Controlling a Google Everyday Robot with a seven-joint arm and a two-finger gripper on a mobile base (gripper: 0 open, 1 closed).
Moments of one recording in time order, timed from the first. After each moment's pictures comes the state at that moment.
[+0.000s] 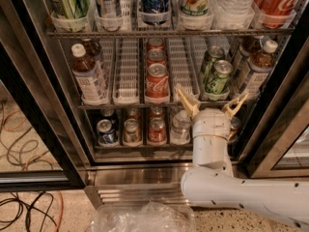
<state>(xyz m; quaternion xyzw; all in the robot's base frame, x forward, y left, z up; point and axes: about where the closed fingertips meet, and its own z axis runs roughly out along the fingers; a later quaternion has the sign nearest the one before) 0.573 -0.169 0.869 0.04 0.54 -0.07 0.84</state>
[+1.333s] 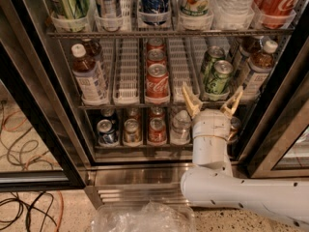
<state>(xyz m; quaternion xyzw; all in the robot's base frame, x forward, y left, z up) 0.575 -0.169 0.866 0.04 0.54 -0.08 0.84</state>
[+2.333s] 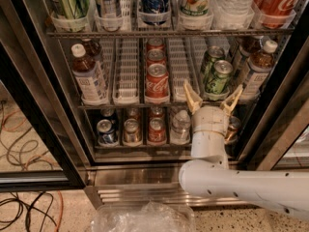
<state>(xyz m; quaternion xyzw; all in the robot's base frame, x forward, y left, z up) 0.594 -0.178 0.855 0.05 0.55 -0.10 0.83</state>
